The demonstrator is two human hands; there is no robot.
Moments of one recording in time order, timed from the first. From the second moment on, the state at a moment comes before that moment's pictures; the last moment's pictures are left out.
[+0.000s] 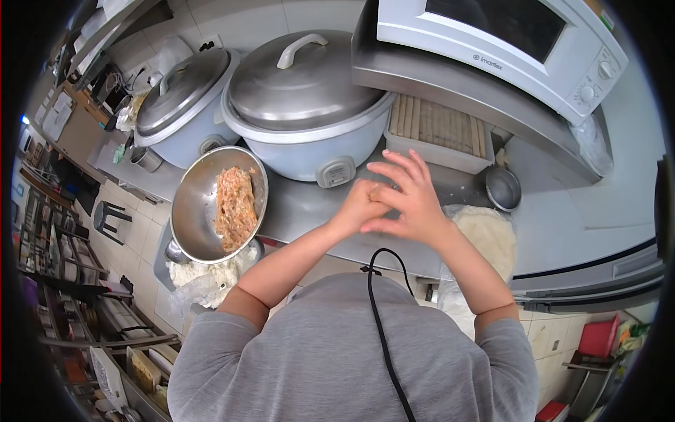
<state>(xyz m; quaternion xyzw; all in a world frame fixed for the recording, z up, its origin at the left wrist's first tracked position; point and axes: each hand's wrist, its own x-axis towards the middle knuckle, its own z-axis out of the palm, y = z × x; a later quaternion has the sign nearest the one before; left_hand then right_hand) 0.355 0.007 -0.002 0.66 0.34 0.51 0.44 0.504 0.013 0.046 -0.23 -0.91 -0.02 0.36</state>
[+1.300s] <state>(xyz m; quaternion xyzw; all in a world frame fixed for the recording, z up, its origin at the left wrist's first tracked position) 0.320 0.008 -0.026 0.58 0.41 0.54 0.45 0.465 0.016 0.059 -0.27 -0.91 0.15 0.27</state>
